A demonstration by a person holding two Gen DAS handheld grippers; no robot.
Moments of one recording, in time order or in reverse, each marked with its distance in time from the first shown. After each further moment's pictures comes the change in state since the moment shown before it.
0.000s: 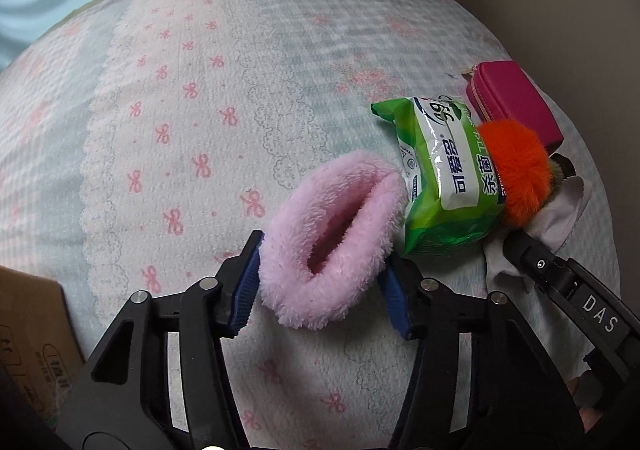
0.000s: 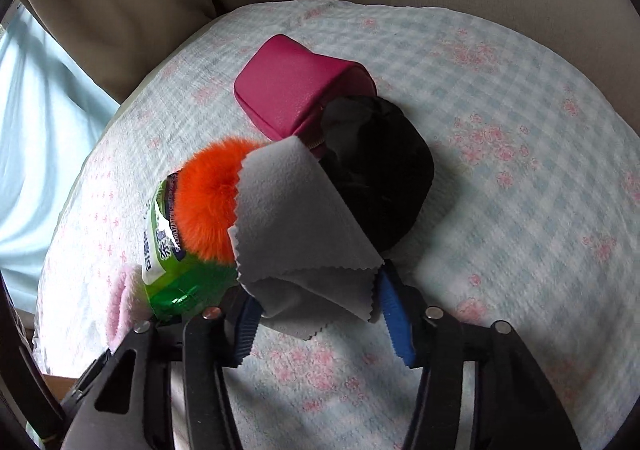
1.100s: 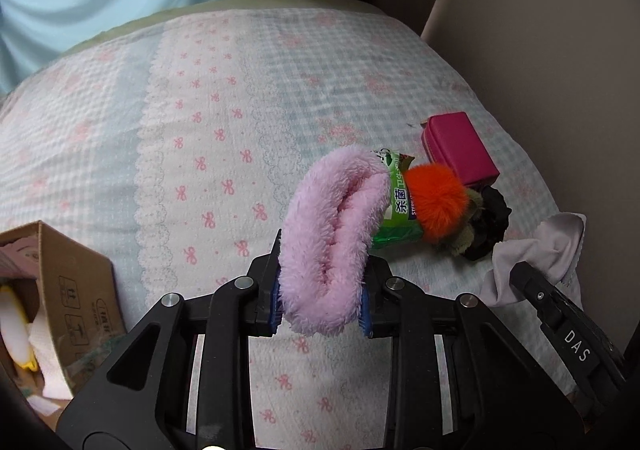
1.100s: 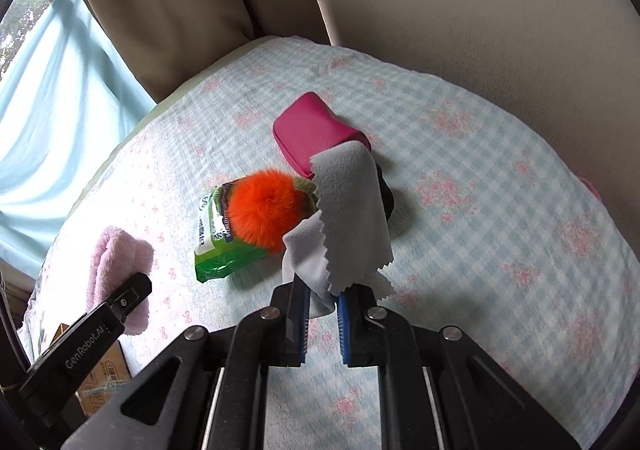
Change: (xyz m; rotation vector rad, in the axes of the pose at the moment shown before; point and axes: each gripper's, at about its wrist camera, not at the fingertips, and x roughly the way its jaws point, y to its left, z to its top) left arm -0.099 -0.016 -0.006 -0.064 -0.108 0.003; right arm -0.113 0.004 -0.008 -0.138 -0.083 0.028
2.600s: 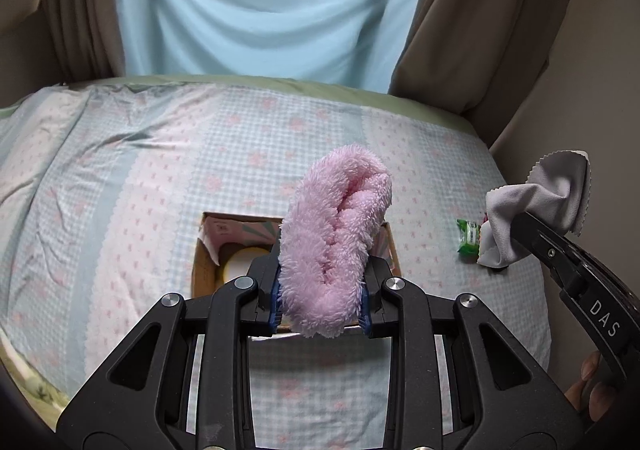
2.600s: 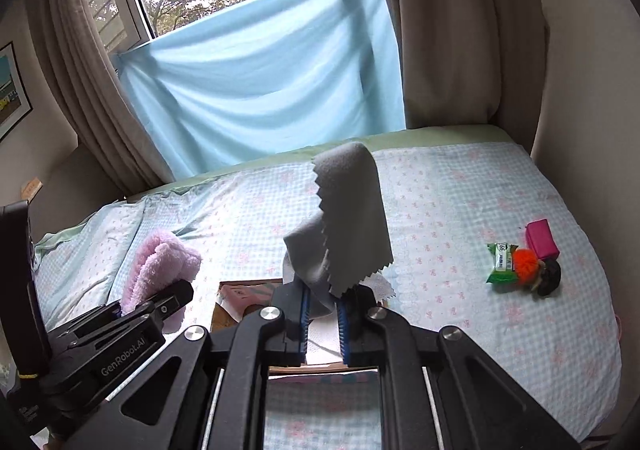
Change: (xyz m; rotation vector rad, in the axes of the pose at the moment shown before) left arm -0.357 0.263 -0.047 -0.259 -0.161 0.161; right arm -0.247 0.316 -0.089 -0.510 -0.062 0.375
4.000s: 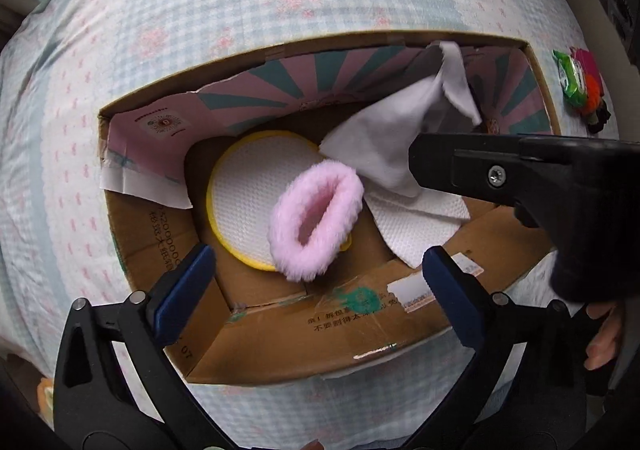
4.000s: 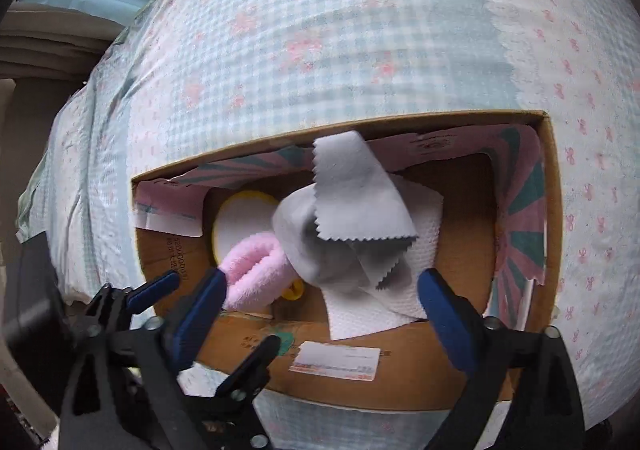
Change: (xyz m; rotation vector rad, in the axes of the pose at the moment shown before) left arm 0.262 0.049 -0.061 0.208 0.650 0.033; right arm 0.304 -0.020 -0.071 0.132 0.805 0.080
